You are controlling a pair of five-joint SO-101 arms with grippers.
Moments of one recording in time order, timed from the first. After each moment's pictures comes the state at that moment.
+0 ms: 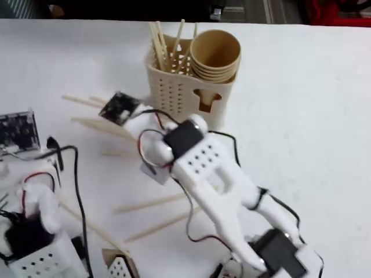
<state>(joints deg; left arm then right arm) -32.4 -78.2 58.0 63.7 -15.2 -44.6 -10.0 5.2 87.6 17.5</state>
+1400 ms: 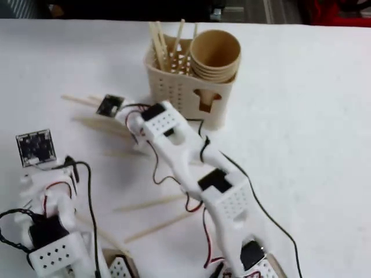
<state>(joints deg) -32.2 -85.4 81.9 54.0 -11.3 -38.8 37.6 -16.5 65.9 33.3</state>
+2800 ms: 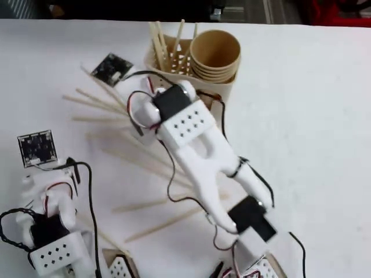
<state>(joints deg) -32.2 -85.4 82.9 53.9 -11.1 -41.0 4.8 -20.9 89.1 16.9</state>
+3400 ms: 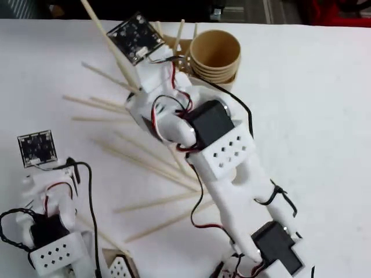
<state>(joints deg) -32.2 -85.4 82.9 53.9 -11.1 -40.2 -8.9 -20.9 78.1 7.7</state>
